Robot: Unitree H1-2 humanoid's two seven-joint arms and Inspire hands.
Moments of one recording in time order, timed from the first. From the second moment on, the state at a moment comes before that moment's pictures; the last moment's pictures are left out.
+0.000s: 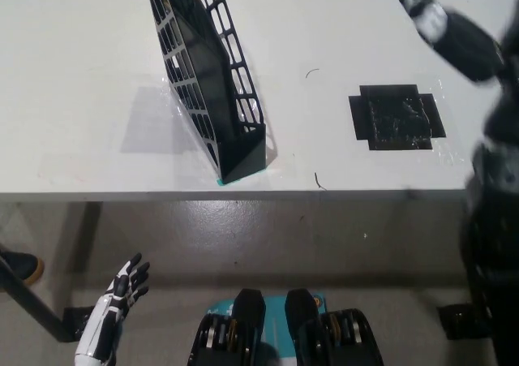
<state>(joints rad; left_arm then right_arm) 0.03 0.15 0.04 0.18 -0.03 -0.23 -0.11 -0.58 -0.14 0.12 -0.35 -0.30 -0.10 -0.36</state>
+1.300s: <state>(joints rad) 0.01 0.16 0.04 0.17 -0.03 -0.23 -0.11 -0.03 -0.09 0.12 0.22 -0.07 -0.31 -0.13</state>
